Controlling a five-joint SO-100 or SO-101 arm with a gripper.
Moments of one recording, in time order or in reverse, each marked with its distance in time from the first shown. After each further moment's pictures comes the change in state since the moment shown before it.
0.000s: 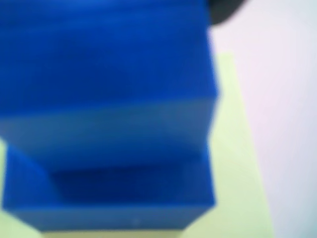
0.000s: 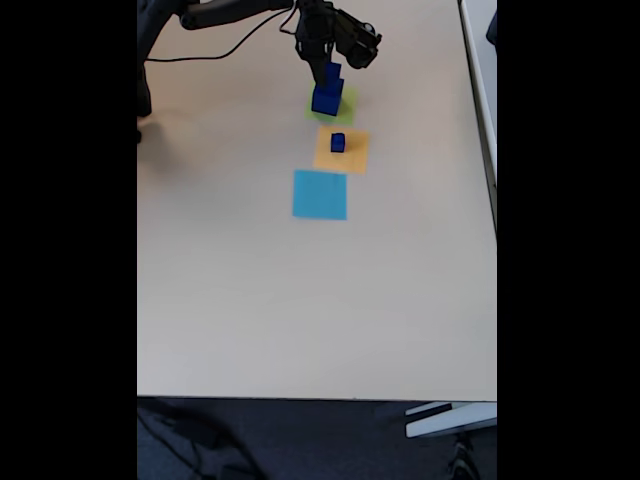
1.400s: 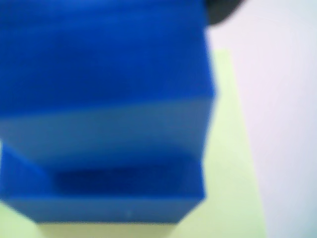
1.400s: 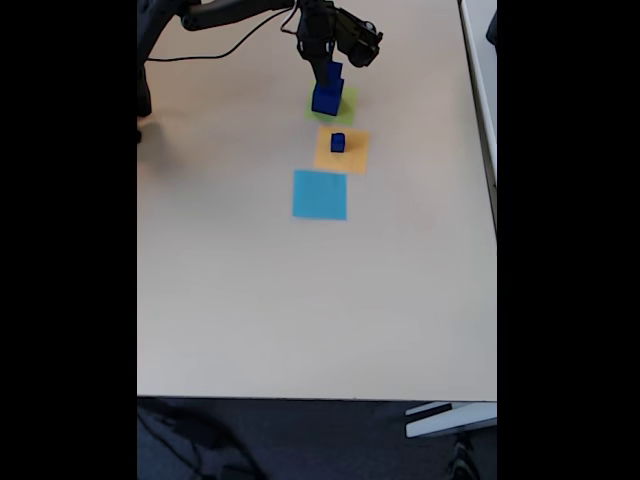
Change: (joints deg) arm -0.1 -1.1 -1.9 0.5 -1.0
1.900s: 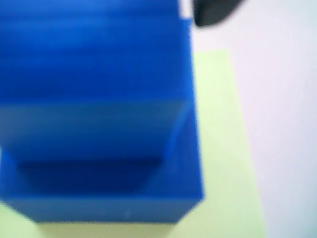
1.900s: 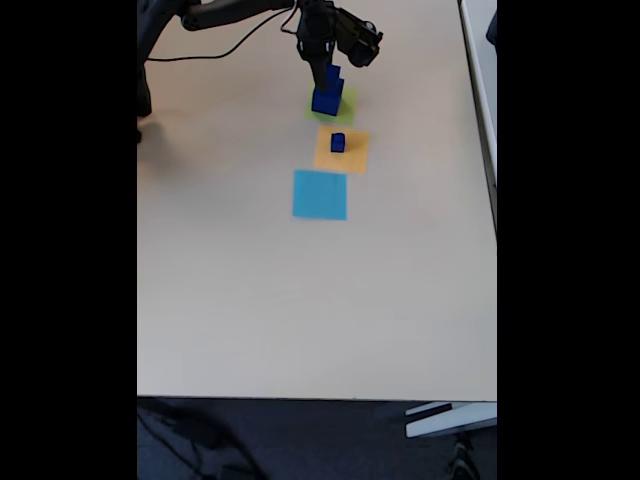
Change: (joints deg) arm 0.0 0.0 0.0 0.0 0.0
